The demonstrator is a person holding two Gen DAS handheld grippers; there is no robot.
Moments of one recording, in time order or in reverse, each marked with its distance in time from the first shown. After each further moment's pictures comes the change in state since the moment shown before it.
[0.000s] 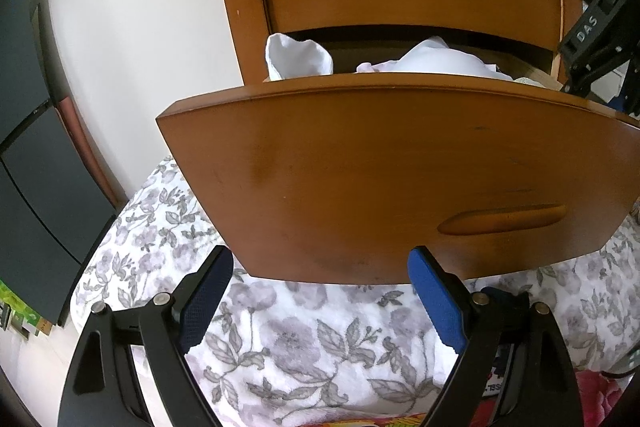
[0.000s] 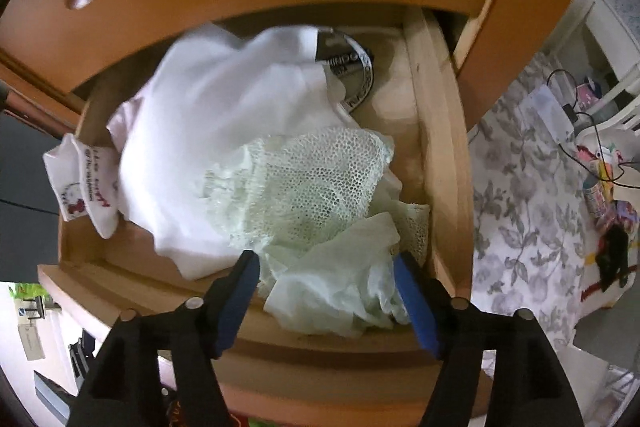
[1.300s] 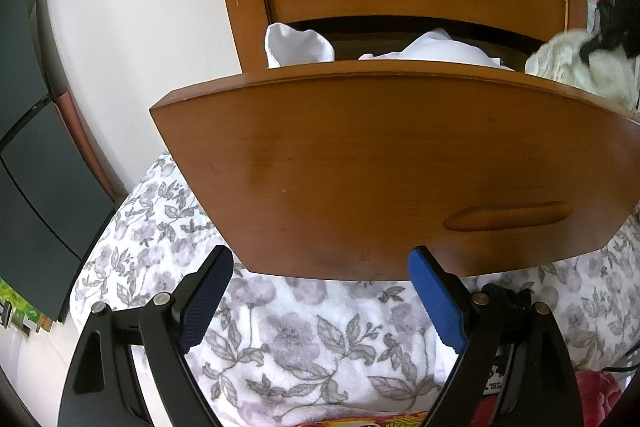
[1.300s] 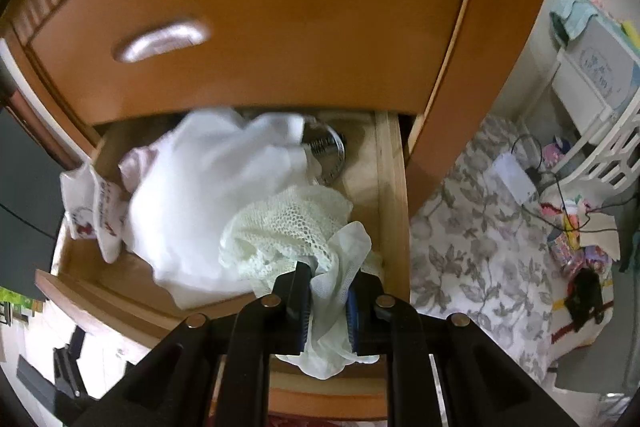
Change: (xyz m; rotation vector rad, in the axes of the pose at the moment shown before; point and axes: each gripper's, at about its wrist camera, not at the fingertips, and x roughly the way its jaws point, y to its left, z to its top) left arm 0.007 0.001 -0.001 -0.002 0.025 0.003; right arm -0.065 0.011 -0.011 -0.057 -0.308 -0.079
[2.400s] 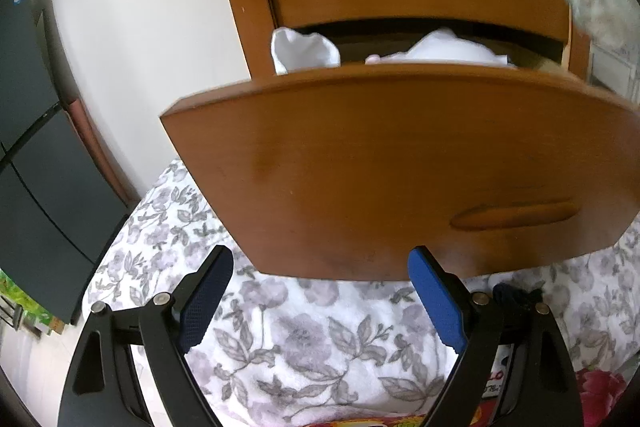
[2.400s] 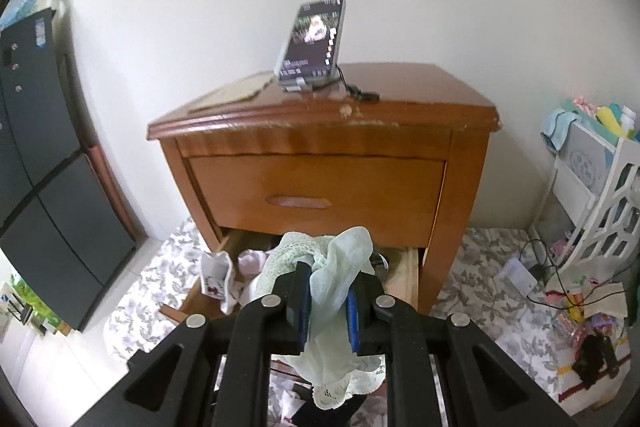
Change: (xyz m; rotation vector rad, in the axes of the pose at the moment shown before) left arm -0.001 -0.006 0.000 0.020 -0.002 0.051; right arm -0.187 0.016 -0.035 -0.058 -0.465 0.181
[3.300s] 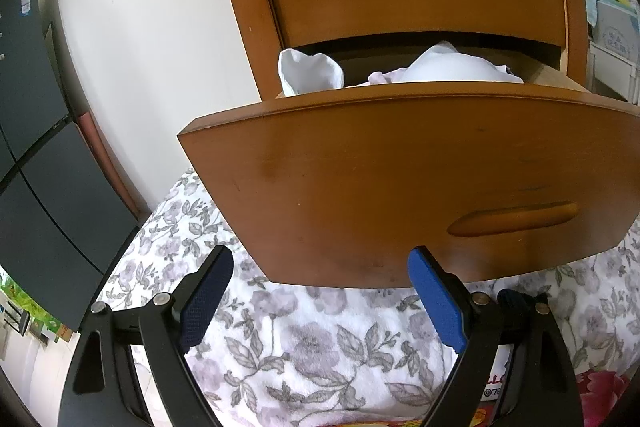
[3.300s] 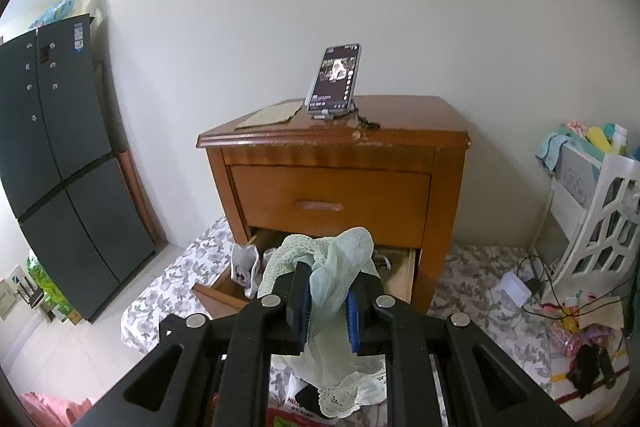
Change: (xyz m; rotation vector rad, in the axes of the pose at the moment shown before) left arm -0.016 -0.003 -0.002 0.011 -0.064 0.043; right arm -0.086 -0.007 -0.034 -0.056 -0.092 0.068
